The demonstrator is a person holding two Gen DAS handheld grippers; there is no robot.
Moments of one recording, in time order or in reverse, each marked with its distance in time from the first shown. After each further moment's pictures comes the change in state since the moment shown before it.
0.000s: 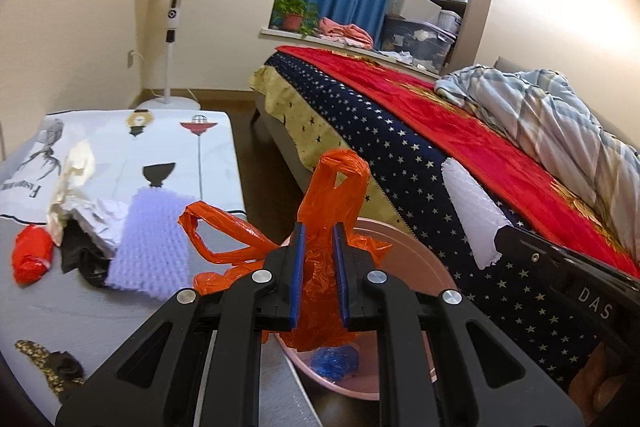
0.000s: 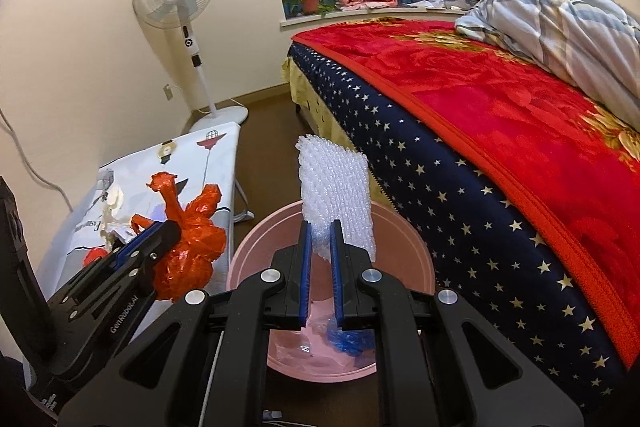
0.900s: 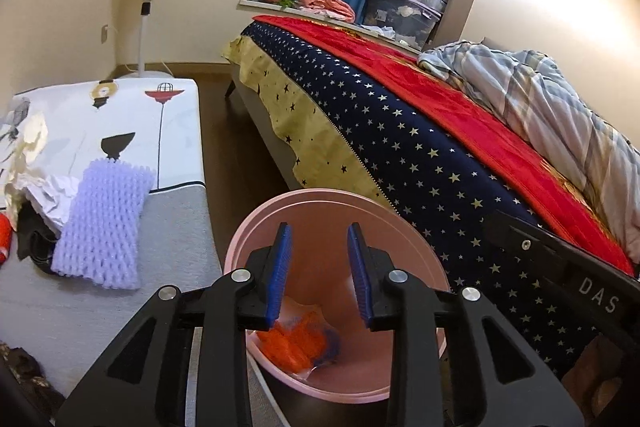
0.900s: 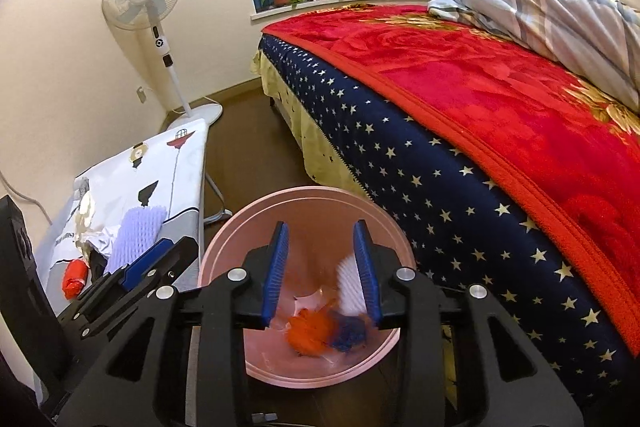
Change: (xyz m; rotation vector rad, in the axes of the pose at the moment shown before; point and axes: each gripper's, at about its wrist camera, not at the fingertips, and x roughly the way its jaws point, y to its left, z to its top) left arm 0.033 -0.012 -0.012 0.001 0.093 -0.078; right arm 0.017 -0.018 -0.004 0.063 0.026 -0.064
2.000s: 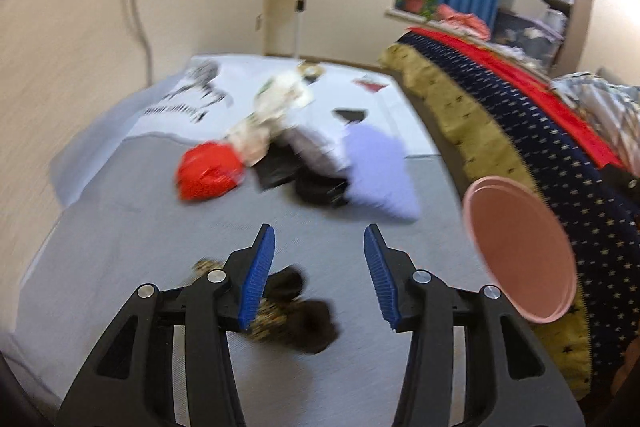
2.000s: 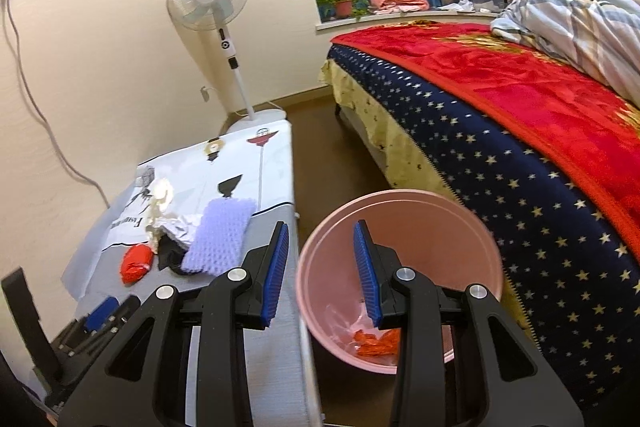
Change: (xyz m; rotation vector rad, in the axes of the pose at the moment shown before) left arm -0.117 0.136 -0.050 -0.177 -0.006 0.469; right arm -0.027 0.074 -0.020 -0.074 -0.045 0.196
